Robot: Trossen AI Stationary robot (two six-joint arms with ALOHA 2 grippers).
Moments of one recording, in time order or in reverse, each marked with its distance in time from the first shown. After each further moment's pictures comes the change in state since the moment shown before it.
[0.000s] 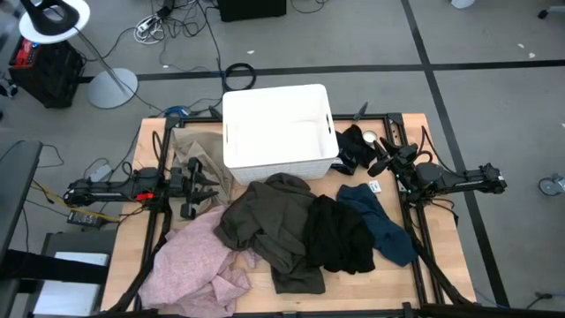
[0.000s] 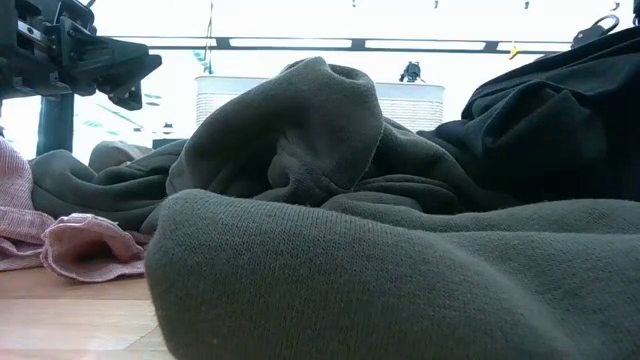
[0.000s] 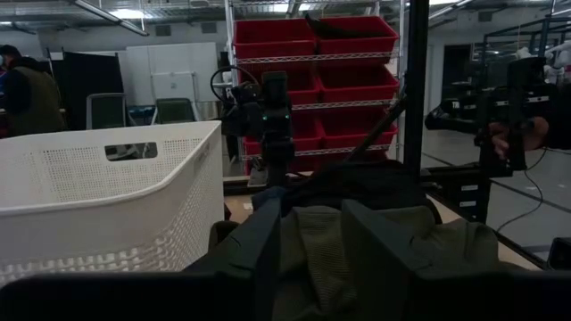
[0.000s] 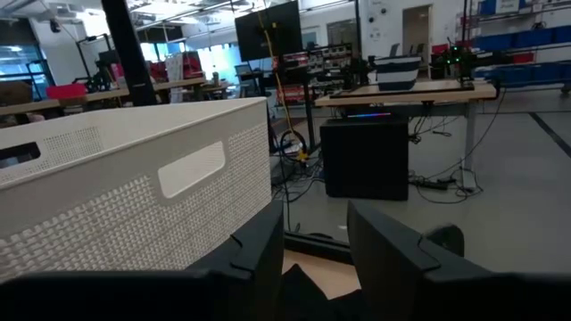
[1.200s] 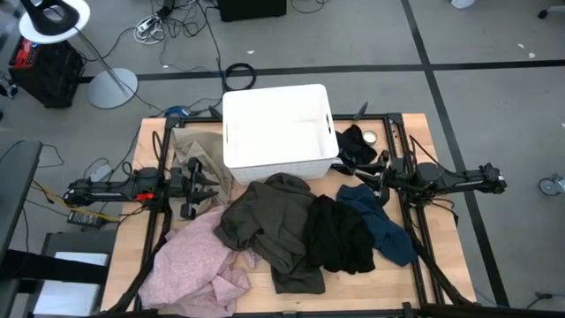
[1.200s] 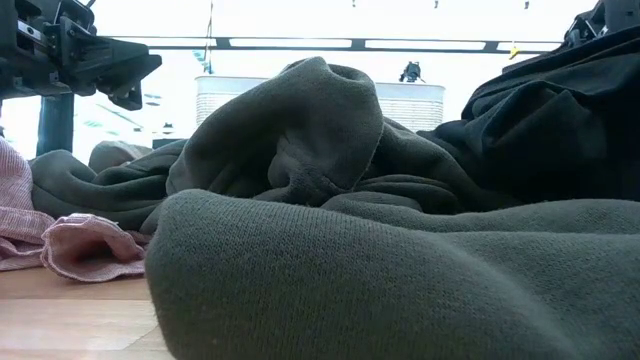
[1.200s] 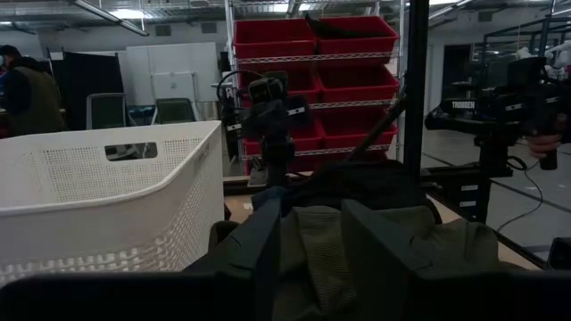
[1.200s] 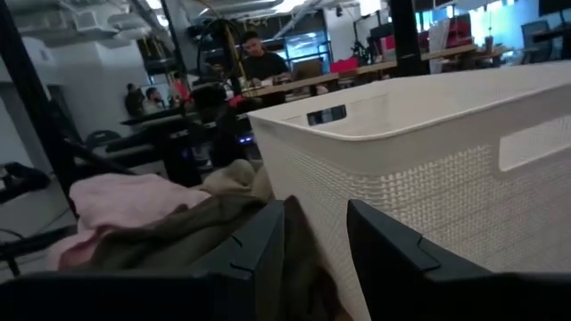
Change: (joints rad) left arm 0.000 0.000 0.000 0.000 0.000 0.000; right arm 0.000 0.000 0.000 -0.001 -0.807 0.103
